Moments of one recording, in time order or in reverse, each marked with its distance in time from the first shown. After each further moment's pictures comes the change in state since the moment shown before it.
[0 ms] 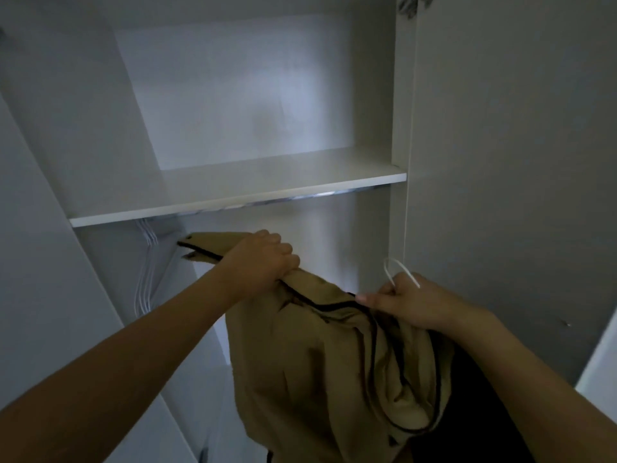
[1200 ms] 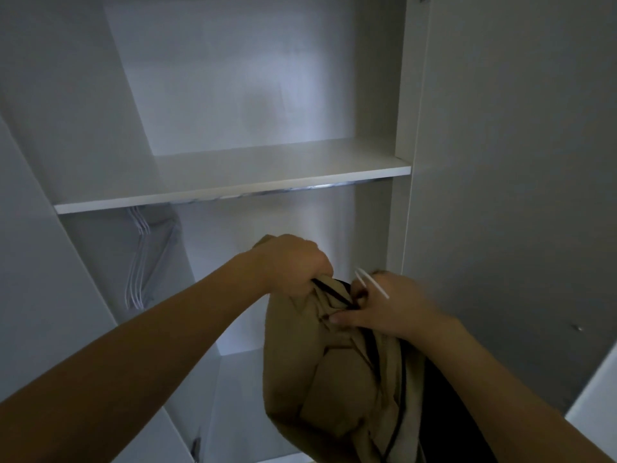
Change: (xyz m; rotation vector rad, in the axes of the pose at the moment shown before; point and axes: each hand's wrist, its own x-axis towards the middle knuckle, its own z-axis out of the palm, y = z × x) left_hand 0.042 0.027 -0.021 -0.338 -0.336 0.074; right_hand 0.028 -0.004 0.036 -0.418 0.166 -0.156
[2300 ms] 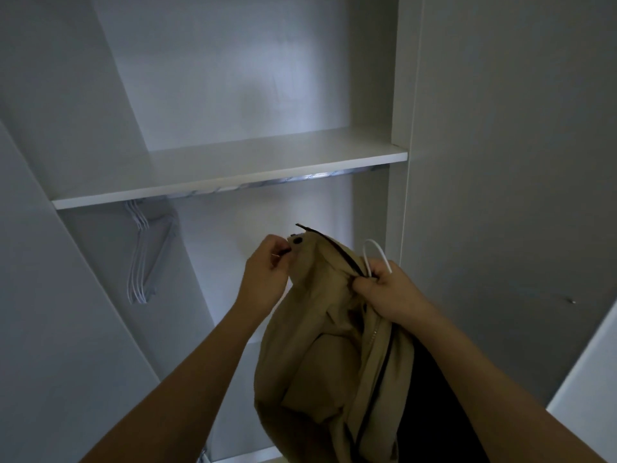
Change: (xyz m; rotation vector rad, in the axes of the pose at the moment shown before) left_hand -0.014 0.015 0.094 -1.150 0.950 -0.596; right_hand -0.014 -0.006 0.014 0.810 0.070 0.107
